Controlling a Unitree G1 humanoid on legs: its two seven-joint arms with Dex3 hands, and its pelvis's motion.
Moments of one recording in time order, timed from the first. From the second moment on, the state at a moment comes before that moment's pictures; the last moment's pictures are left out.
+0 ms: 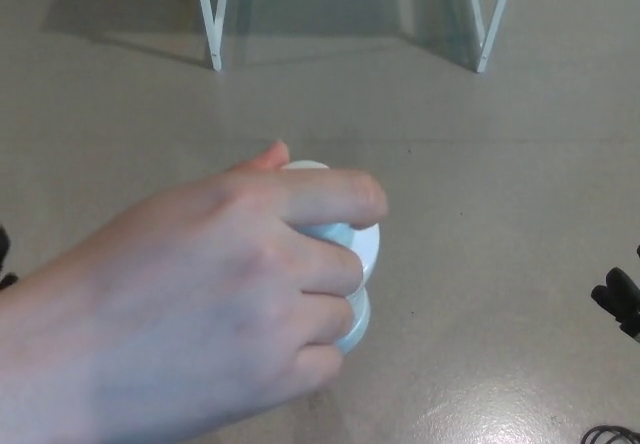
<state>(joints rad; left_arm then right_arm) 0.12 0.32 0.34 0.21 -0.33 -0.03 -0.40 -0.43 -0.32 -0.47 1.17 0.23 -0.12 0.22</state>
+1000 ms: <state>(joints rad) 0.00 0.52 -0.22 -0.44 -0.10 0.07 -0.47 -0.43 -0.33 -0.39 1.20 0.21 -0.14 0.16</state>
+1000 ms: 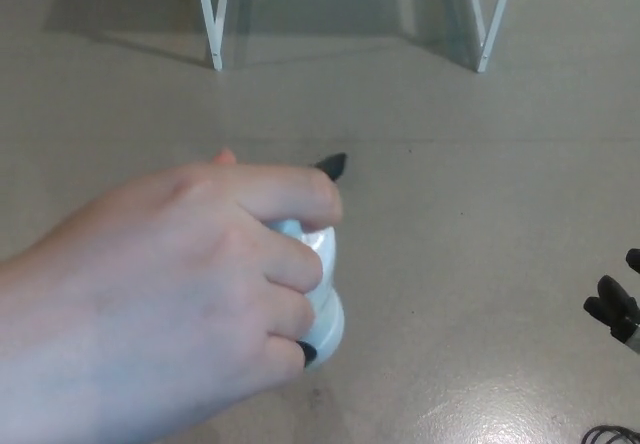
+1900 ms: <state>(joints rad) 0.05 0.21 -0.30 -0.26 0.16 -0.05 -0.17 -0.44 -0.33 -0.37 1.20 0.20 -0.15 0.16</state>
